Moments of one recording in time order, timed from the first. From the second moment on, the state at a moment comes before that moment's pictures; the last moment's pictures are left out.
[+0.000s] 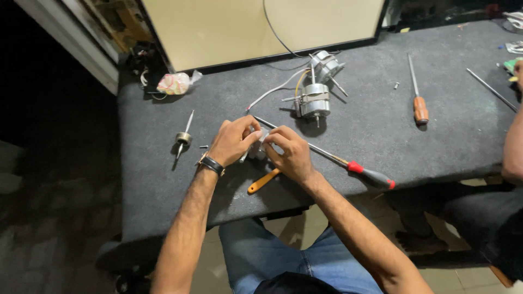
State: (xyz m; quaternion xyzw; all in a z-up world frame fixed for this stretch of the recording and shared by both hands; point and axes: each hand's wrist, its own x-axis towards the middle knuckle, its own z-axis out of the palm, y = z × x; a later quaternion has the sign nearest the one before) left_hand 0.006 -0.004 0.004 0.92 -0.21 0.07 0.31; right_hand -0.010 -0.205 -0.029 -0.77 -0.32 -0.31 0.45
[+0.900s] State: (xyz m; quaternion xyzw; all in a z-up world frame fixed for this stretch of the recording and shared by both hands) left_hand -0.011 0.023 -0.020 0.83 -0.08 0.05 0.54; right_hand -0.144 -0.476 -0.005 -0.94 0.03 0.00 0.35
